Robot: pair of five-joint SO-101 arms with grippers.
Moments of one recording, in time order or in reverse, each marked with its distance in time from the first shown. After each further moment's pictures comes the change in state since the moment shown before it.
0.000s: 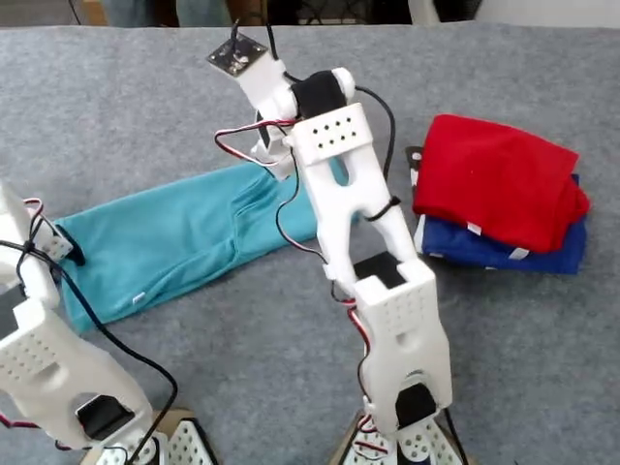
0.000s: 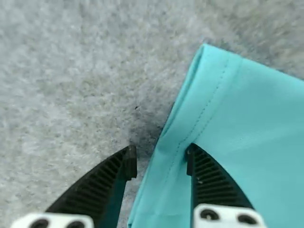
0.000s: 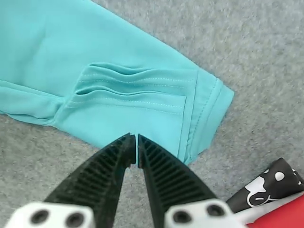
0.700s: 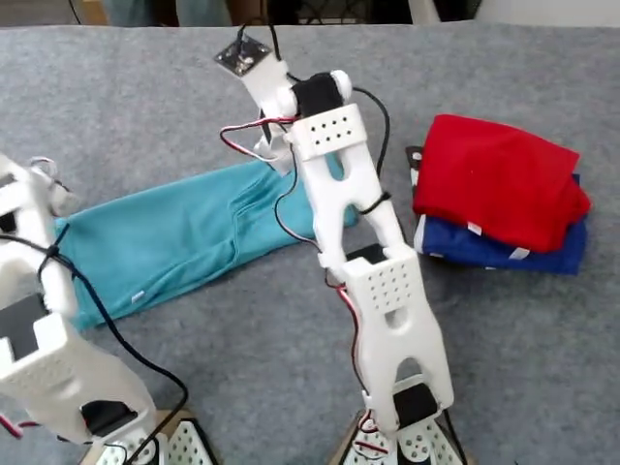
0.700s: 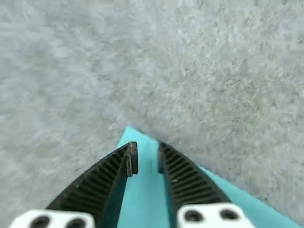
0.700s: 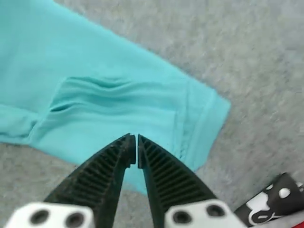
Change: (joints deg) left arm 5.4 -14.5 4.7 -19.8 16.4; right arm 1.8 12.7 -9.3 0.1 0.4
